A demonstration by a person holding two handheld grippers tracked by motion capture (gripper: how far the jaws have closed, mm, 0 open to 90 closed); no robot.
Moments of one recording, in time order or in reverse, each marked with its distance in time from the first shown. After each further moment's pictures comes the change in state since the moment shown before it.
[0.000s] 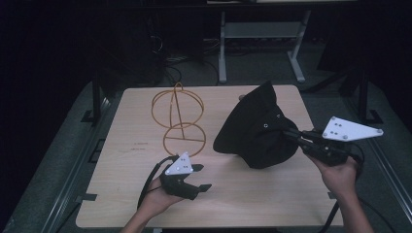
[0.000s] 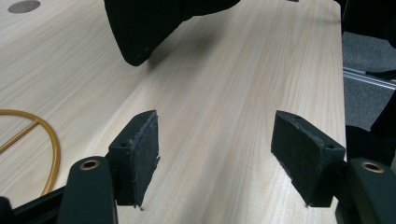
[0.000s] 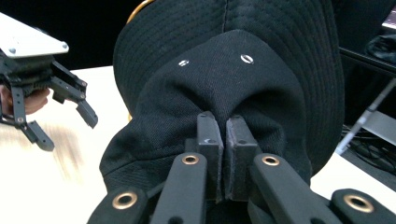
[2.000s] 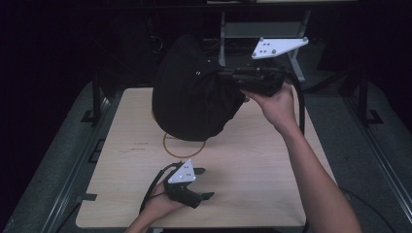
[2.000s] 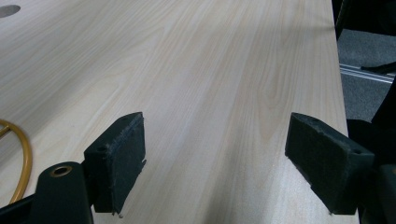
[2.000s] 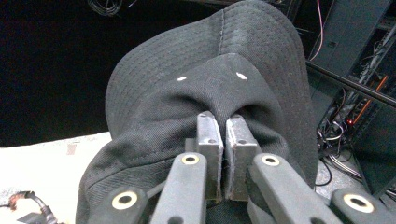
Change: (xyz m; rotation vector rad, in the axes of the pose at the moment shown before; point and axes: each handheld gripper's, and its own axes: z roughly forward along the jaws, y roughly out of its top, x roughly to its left) left arm -0.007 -0.013 0.013 -0.012 -0.026 0.048; right arm -0.006 0.165 0.127 -0.064 0.219 -0.035
